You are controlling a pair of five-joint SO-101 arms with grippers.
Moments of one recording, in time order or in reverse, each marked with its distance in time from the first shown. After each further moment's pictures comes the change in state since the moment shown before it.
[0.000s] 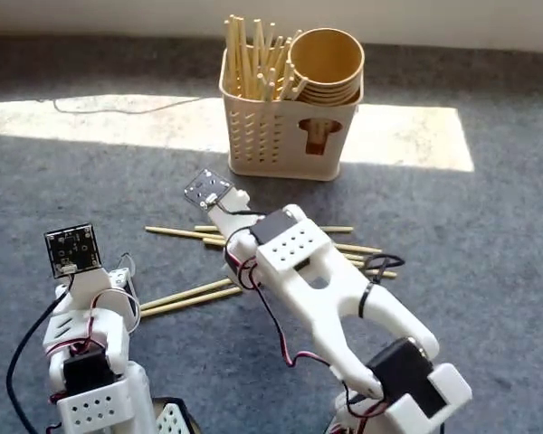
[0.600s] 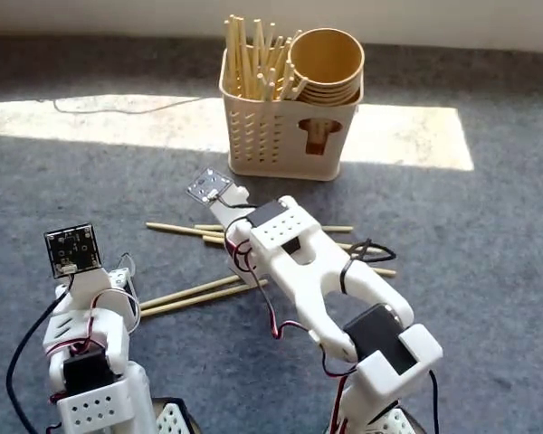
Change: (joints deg) left arm 0.0 0.0 0.0 0.0 0.0; right arm 3.0 12.3 -4.1 -5.3 3.1
